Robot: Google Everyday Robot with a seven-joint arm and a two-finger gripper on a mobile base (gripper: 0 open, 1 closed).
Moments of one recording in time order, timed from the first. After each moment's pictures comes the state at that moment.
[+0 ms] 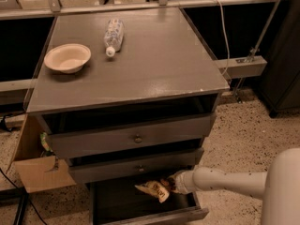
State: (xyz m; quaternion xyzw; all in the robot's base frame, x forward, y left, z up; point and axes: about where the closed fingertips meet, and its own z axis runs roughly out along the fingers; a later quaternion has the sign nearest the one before) arm 0.520 -0.099 0.289 -0.78 0.54 0.03 0.30
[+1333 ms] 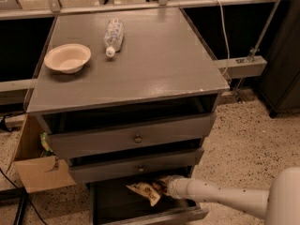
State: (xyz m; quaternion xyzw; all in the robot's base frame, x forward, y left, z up) arm 0.530 -0.054 0.261 -0.79 0.48 -0.02 0.39
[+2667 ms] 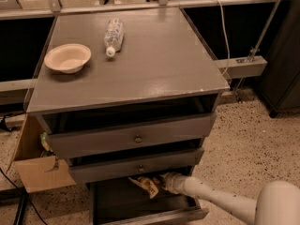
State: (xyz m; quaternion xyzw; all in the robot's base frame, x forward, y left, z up) arm 0.580 -0.057 0.202 -0.77 0.48 -0.04 0.41
